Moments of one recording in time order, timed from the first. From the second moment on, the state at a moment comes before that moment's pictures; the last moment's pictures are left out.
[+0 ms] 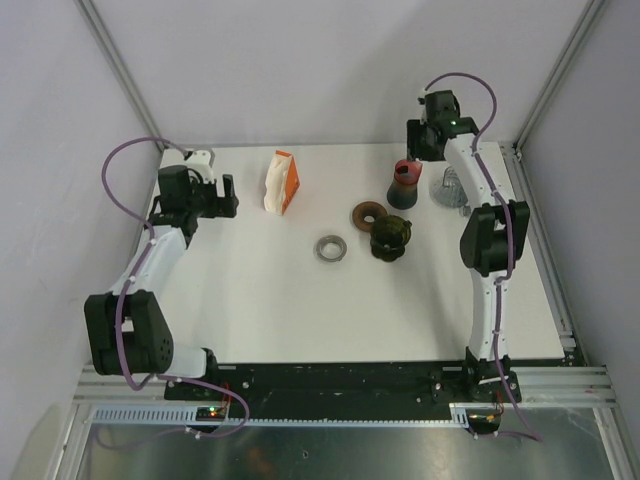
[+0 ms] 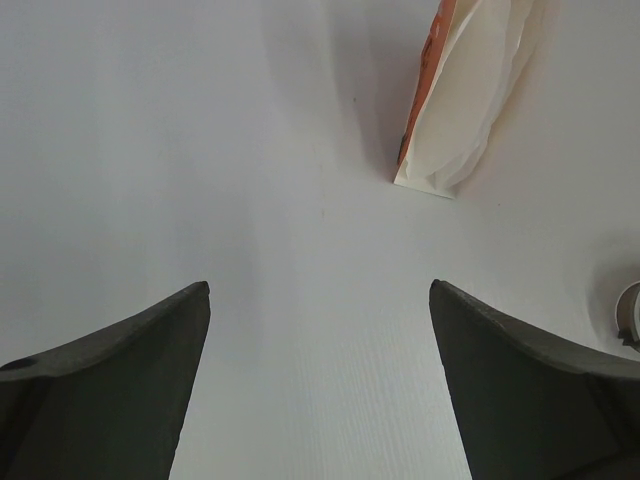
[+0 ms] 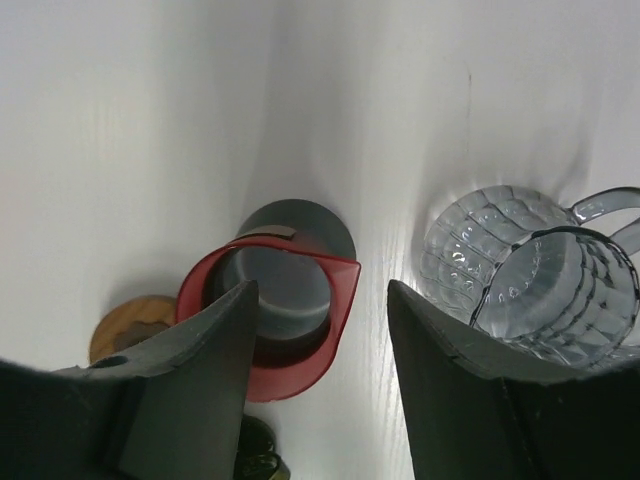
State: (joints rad) left arm 0.05 1.39 1.00 -0.14 0.21 0.06; right arm 0.16 2.23 2.24 -0.80 0.03 0.11
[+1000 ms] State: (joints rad) left arm 0.05 1.41 1.01 -0.17 0.18 0.06; right arm 0.20 2.33 2.28 -0.84 0.11 0.07
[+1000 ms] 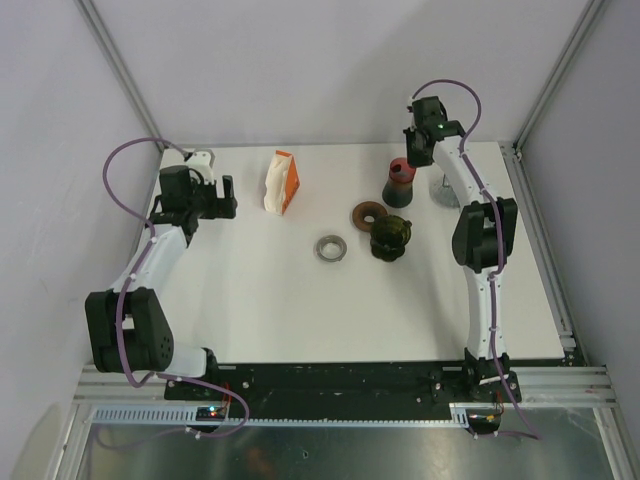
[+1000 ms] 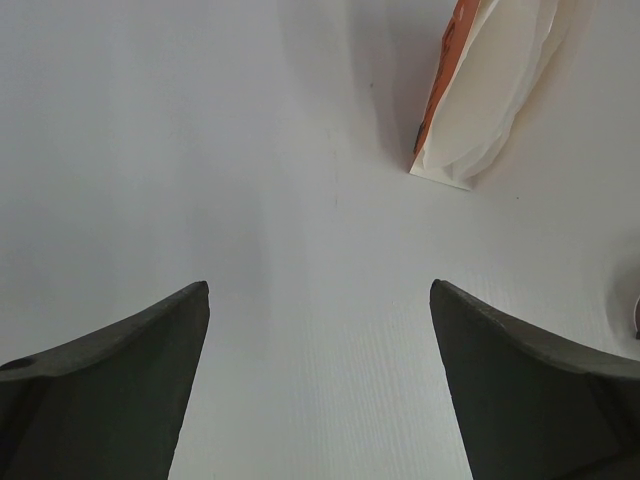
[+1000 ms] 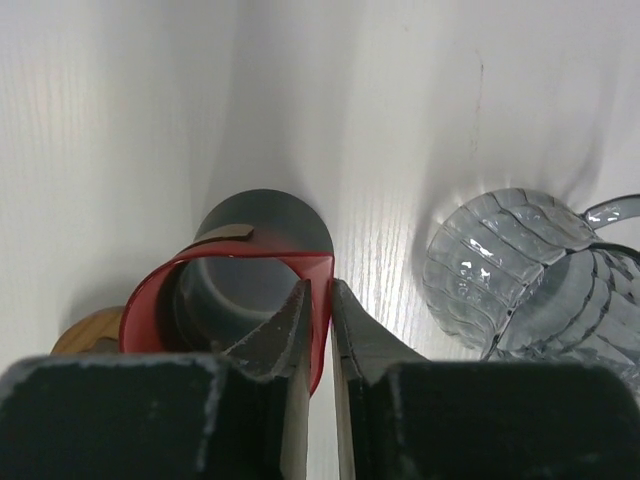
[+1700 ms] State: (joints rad) left arm 0.05 1.41 1.02 -0.17 0.16 0.06; right arm 0.20 2.38 2.29 -0.86 0.07 0.07
